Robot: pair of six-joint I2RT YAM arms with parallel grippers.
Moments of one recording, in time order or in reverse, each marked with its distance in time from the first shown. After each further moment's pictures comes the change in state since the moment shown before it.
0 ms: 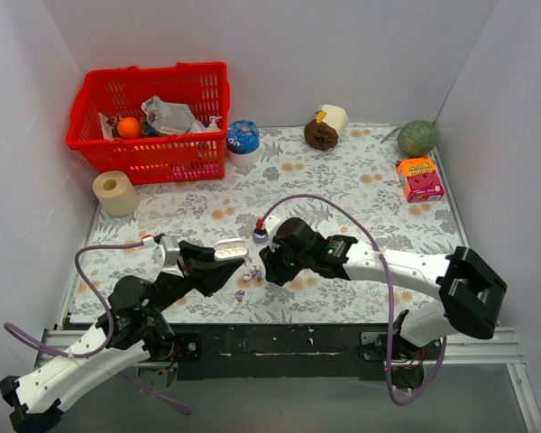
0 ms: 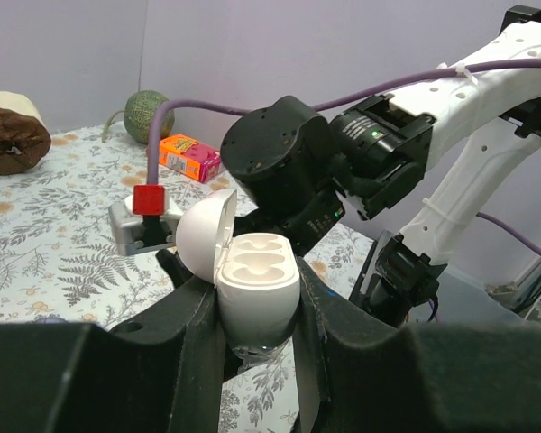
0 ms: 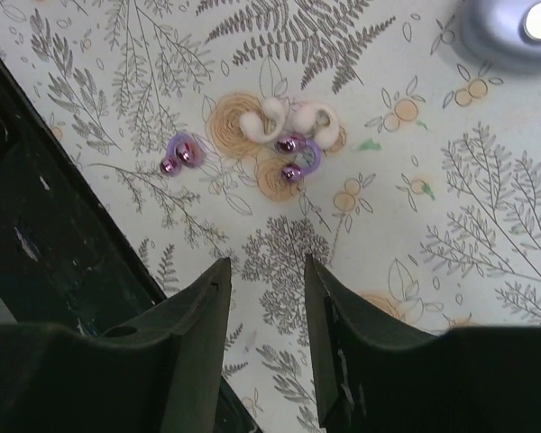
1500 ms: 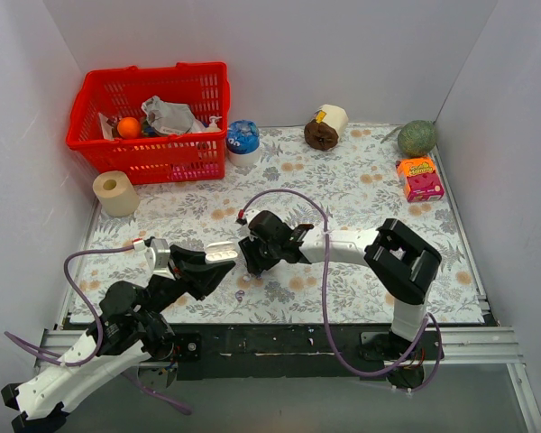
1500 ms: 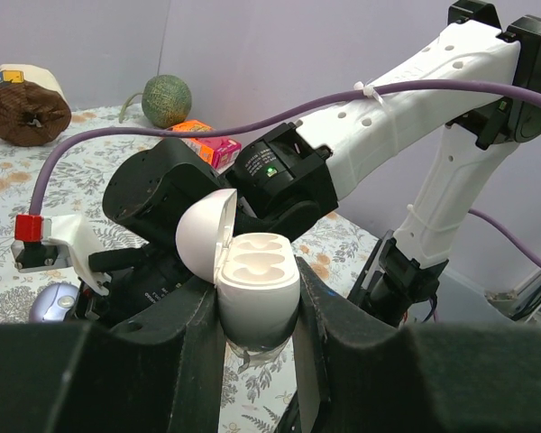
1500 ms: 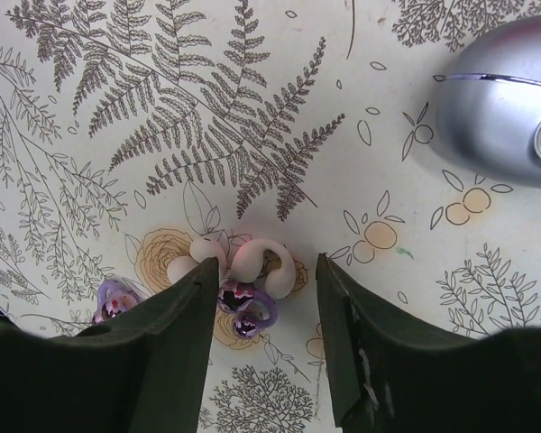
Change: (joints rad) left arm 0.000 -0.130 0.022 -0.184 -0.064 -0.039; right arm -0.029 0.430 0.227 0.102 0.036 0.114
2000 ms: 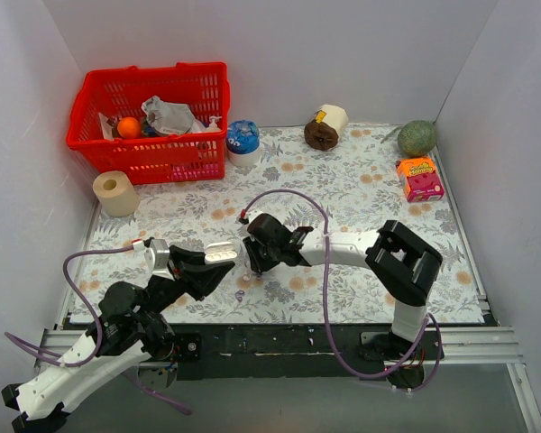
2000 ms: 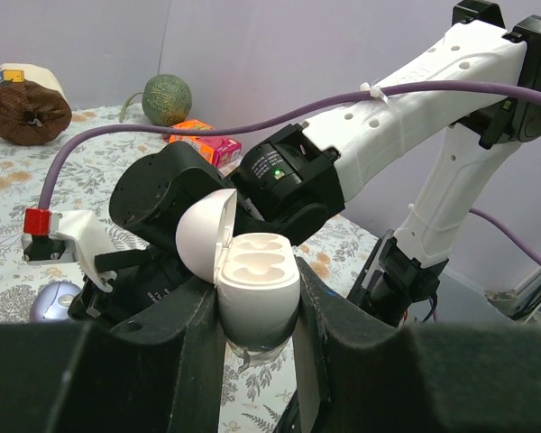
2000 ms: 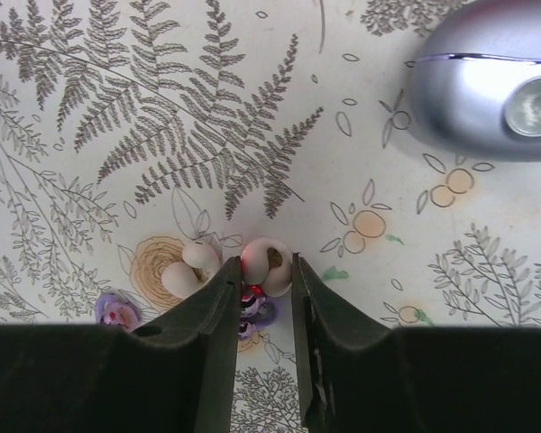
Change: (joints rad) left arm 0.000 -0.010 0.000 -0.009 -0.001 0.000; right arm 0.013 0.003 0.000 -0.005 0.076 0.063
